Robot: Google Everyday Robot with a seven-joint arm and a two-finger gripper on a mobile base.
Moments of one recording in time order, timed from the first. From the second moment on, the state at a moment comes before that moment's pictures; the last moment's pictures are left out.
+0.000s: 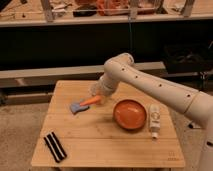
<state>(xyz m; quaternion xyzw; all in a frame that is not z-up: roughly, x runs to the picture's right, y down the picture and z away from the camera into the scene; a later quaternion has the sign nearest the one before) -0.019 0.044 0.765 -0.23 -0.23 -0.17 0.93</state>
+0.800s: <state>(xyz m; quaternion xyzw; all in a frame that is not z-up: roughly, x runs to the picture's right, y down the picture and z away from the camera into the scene) -0.005 0.023 0.774 -0.24 -0.22 -0.11 0.94</state>
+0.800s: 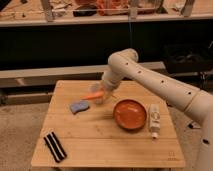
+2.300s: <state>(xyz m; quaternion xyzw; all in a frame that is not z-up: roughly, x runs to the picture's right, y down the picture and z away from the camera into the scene) 0.016 -0.016 0.803 -0.29 -0.21 -0.07 0.93</state>
